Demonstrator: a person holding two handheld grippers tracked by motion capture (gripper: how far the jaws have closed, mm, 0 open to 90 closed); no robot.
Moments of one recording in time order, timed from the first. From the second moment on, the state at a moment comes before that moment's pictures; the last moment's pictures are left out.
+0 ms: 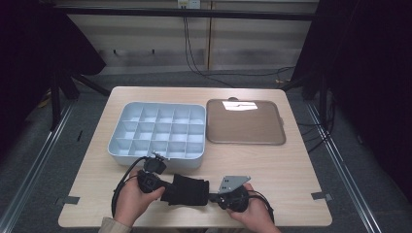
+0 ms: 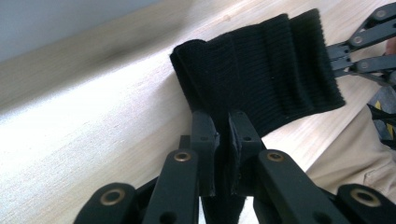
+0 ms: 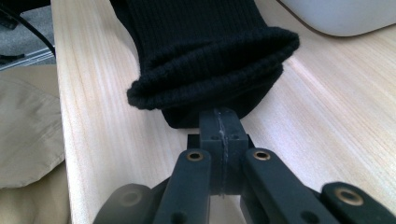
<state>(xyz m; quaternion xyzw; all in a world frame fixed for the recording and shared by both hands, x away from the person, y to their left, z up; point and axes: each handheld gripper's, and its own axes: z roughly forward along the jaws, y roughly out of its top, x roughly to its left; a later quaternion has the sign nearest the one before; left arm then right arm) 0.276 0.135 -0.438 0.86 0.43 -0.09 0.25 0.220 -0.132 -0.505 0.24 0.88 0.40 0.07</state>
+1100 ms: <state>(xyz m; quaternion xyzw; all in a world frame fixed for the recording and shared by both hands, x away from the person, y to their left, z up) 0.275 0.111 -0.420 0.88 0.40 -0.08 0.24 0.220 -0.130 -0.505 0.24 0.88 0.41 0.07</state>
